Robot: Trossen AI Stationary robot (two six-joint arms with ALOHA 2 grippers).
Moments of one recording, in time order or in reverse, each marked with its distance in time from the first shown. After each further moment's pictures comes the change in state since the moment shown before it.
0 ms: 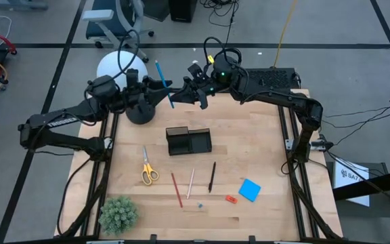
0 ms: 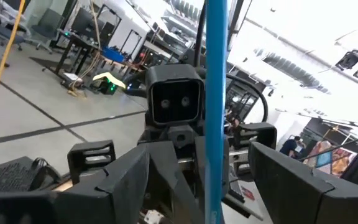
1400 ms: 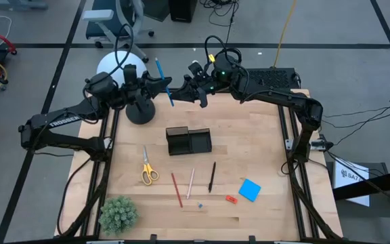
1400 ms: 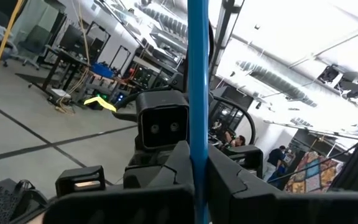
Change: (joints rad) left arm 0.057 0.015 0.000 0.096 0.060 -0.017; right arm 0.000 0.001 0.000 0.015 0.003 -0.004
